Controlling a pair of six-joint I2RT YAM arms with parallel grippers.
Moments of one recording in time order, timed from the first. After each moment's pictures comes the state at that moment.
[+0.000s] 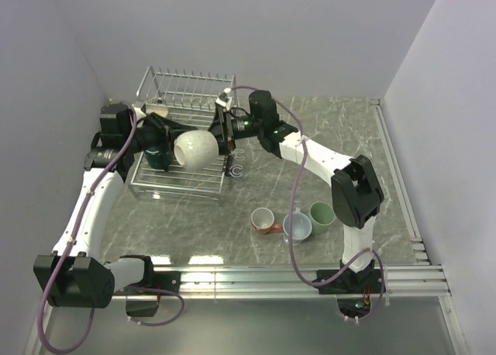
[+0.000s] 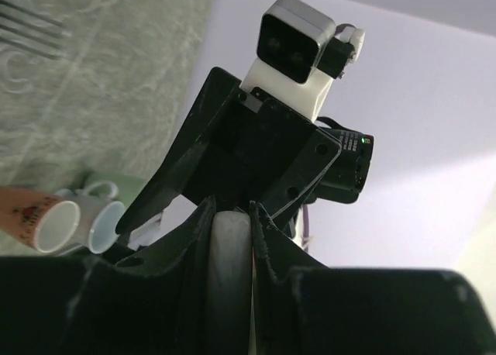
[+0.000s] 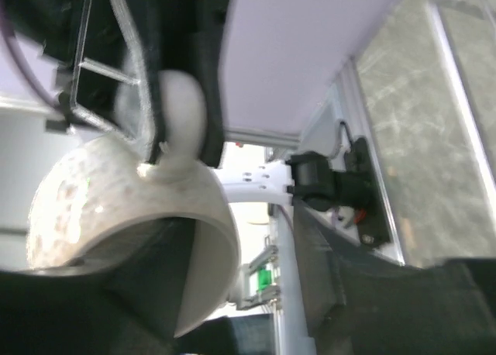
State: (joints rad) left arm -0.04 1.18 1.17 -0.39 0.75 -1.38; right arm 0.65 1.92 1.59 0.22 -1.06 1.17
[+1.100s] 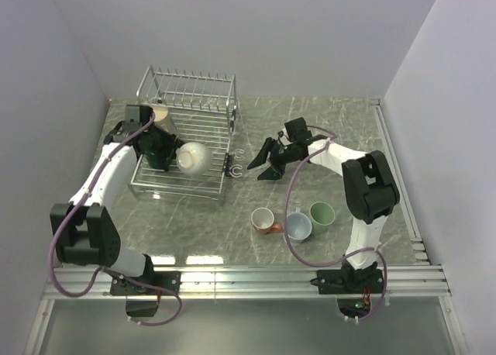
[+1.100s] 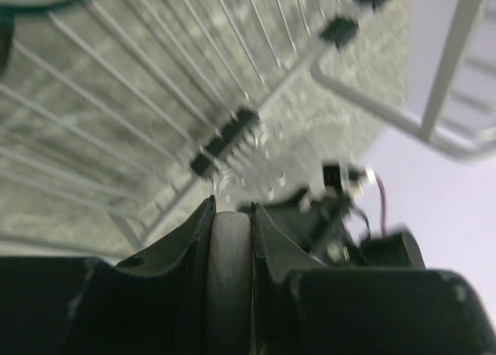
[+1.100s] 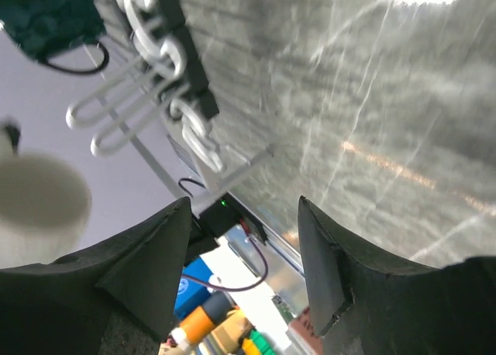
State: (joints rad) left arm -0.06 1.43 1.20 -0.64 0.33 -1.16; right arm 0.37 1.91 1.24 -0.32 -0.72 0.94
